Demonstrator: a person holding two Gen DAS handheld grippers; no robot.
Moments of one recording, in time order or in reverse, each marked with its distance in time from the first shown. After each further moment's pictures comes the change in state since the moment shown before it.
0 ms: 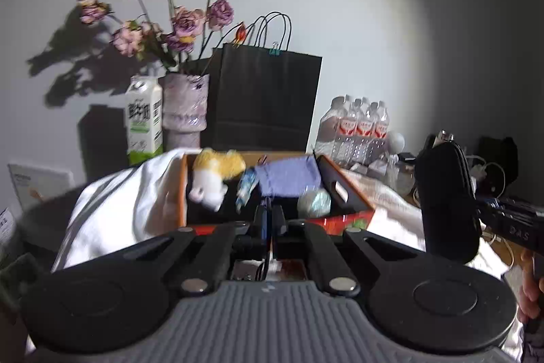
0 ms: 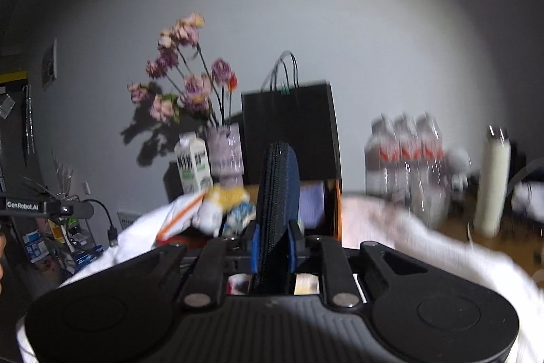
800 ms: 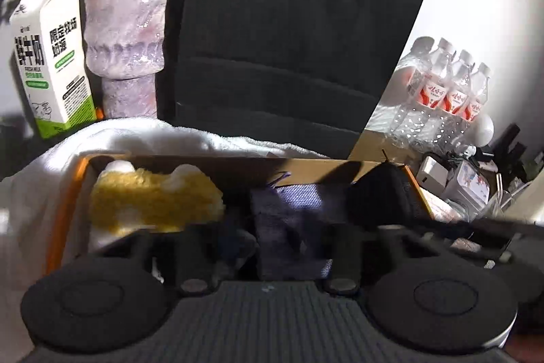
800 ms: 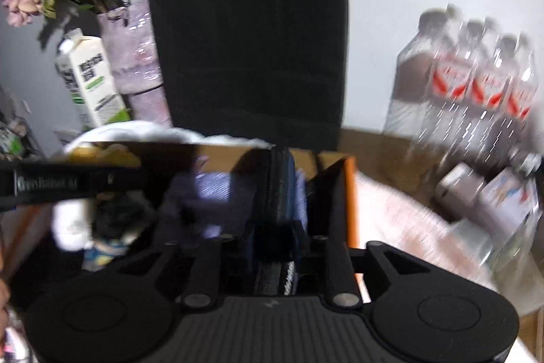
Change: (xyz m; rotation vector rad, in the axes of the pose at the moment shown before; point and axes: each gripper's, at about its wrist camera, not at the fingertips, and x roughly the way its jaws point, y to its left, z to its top) left arm 0.344 0.015 0.063 -0.110 0.332 0.045; right arm 0.360 -0.062 0.035 -0.034 0.495 -0.105
